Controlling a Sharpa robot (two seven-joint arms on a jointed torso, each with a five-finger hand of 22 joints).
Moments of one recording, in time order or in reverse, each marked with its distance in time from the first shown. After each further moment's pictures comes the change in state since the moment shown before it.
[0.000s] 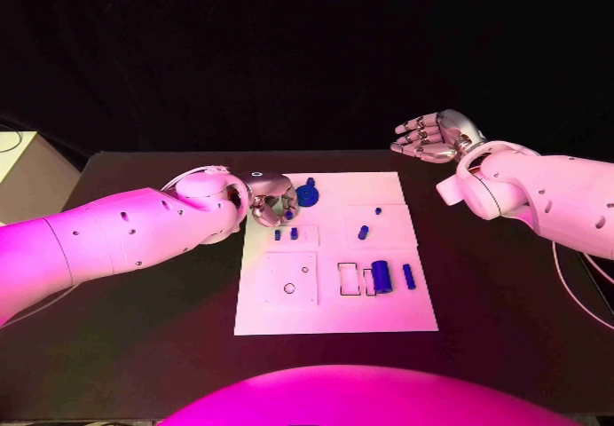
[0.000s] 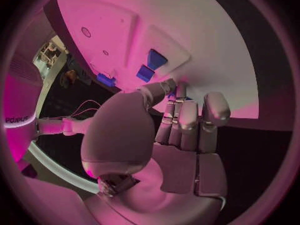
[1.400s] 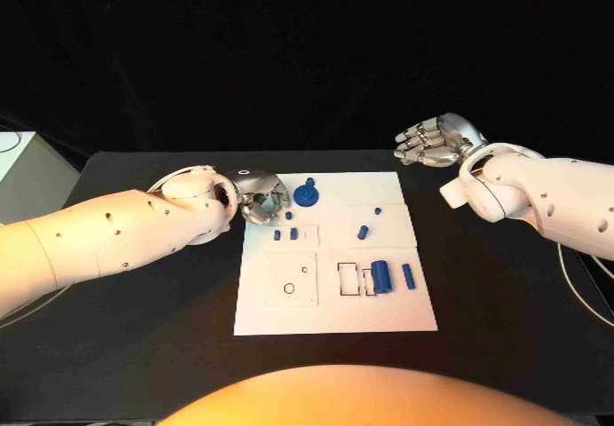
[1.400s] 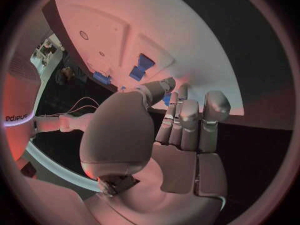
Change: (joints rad) left arm -0.005 -0.046 0.012 0.008 0.019 -0.032 -0.012; left_hand 0.000 -0.027 0.008 -0.003 0.000 -0.108 -0.019 -0.092 -0.040 -0.057 0.032 -0.044 -0.008 -0.054 0.028 -0.026 -0.087 0.000 -0.032 0.018 -0.036 -0.030; right arm -0.005 -0.016 0.000 0.003 -0.059 0.028 -0.009; right_hand 0.028 -0.002 0.090 -0.061 -0.023 0.120 0.016 0.011 -0.006 0.110 -0.048 0.017 0.001 0.213 -0.072 0.103 0.034 0.000 0.261 -0.063 0.105 0.016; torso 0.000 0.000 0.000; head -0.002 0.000
